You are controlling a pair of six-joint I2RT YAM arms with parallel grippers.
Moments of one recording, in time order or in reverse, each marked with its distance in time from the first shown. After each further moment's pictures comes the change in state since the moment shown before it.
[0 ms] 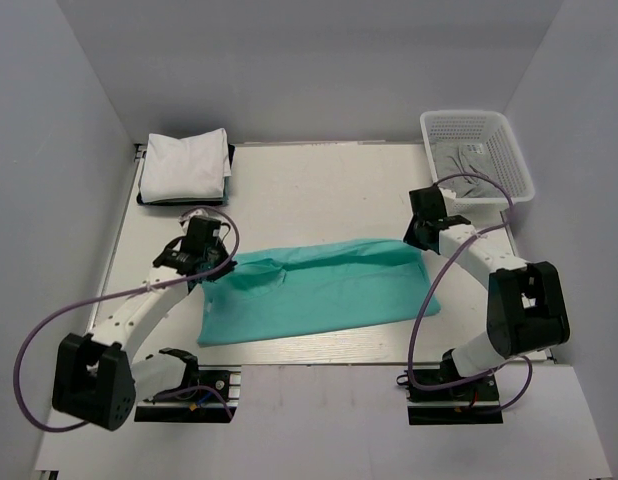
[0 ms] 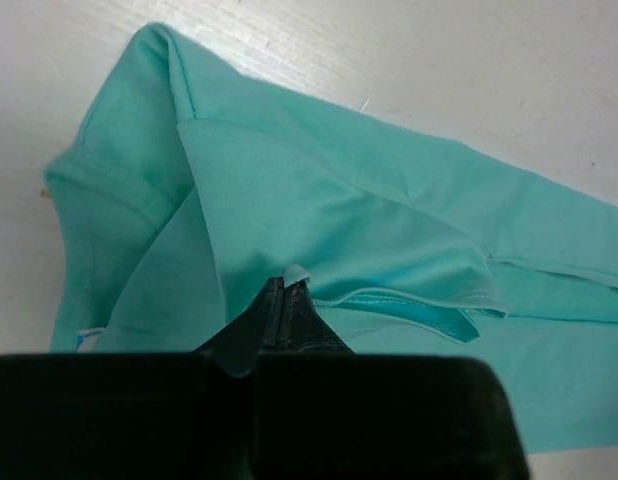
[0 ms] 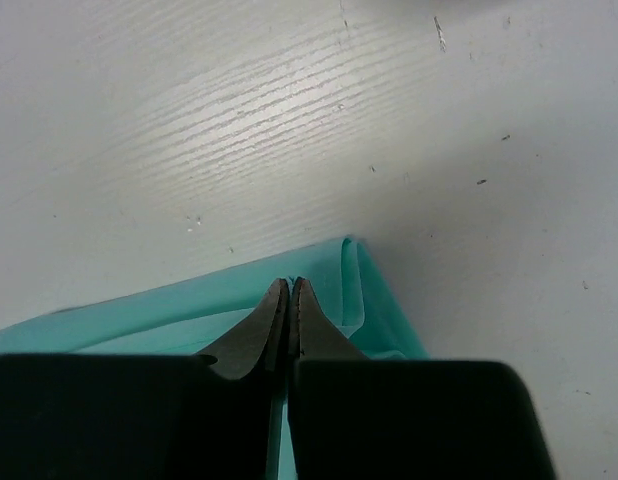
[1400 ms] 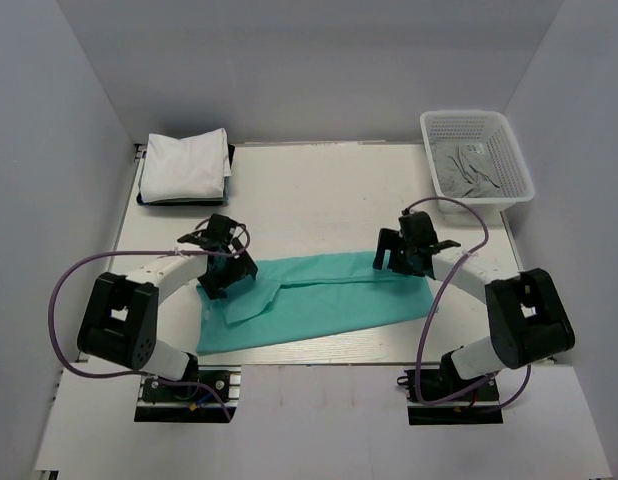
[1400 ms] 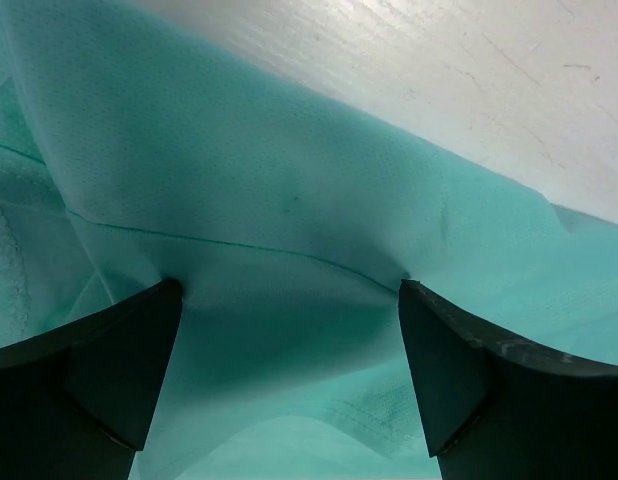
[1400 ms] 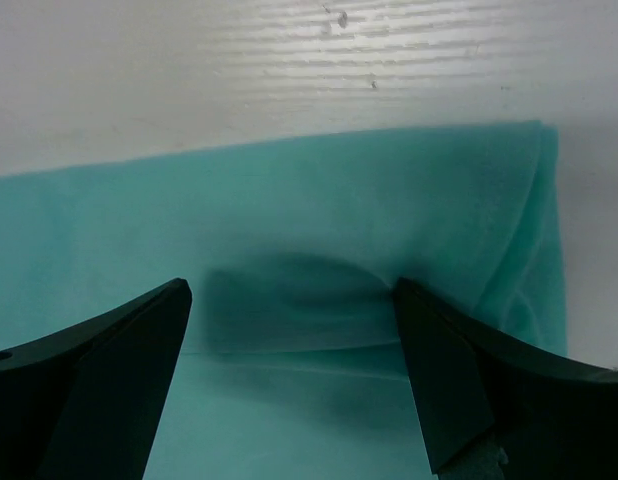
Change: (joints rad) left arm -0.008 0.298 0.037 -0.067 0.067 -0.112; right arm 0.087 -0.050 -0.197 0.150 -0.301 -0.105
